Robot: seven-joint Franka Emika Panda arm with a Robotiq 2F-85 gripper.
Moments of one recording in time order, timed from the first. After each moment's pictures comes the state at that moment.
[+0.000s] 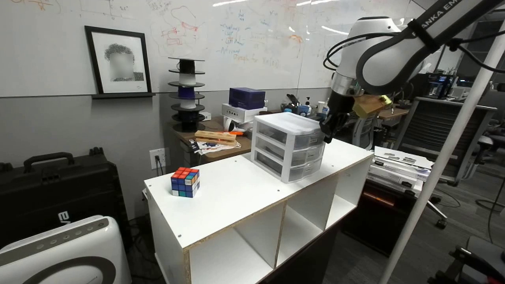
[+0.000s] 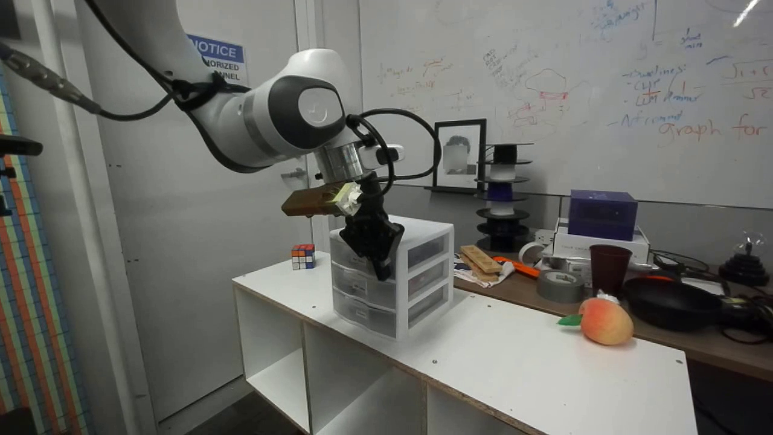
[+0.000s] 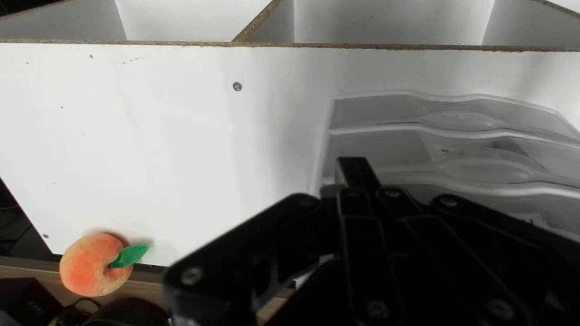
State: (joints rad) arm -0.01 0.21 -0.08 -2.19 -0.29 2.63 0.13
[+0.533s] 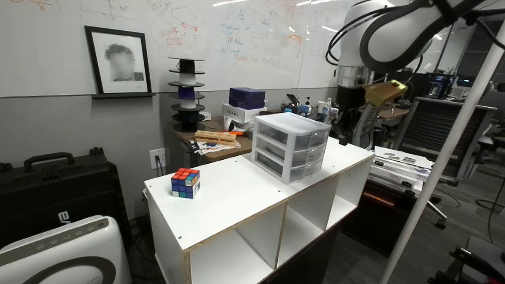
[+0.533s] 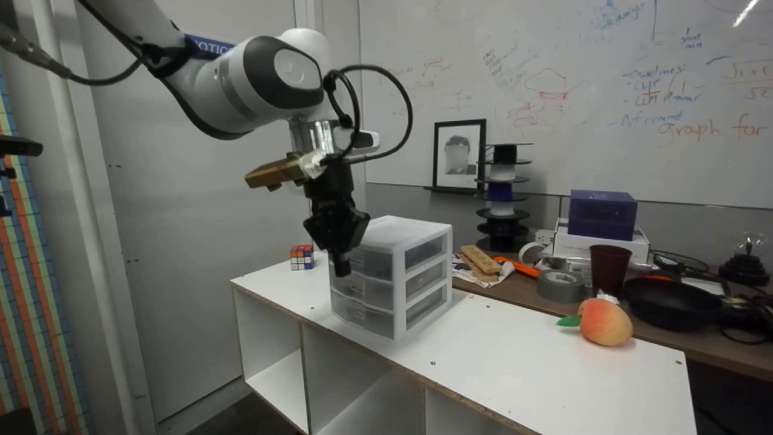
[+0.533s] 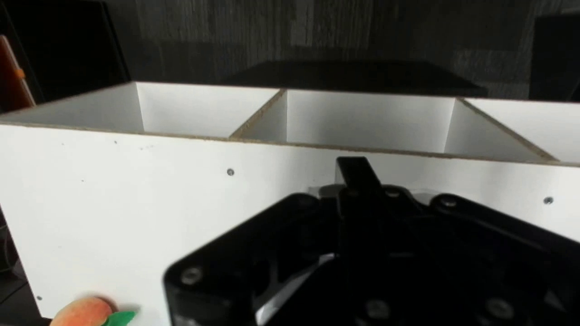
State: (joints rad) arm 0.02 0.10 -0.05 -2.20 -0.27 2.29 0.11
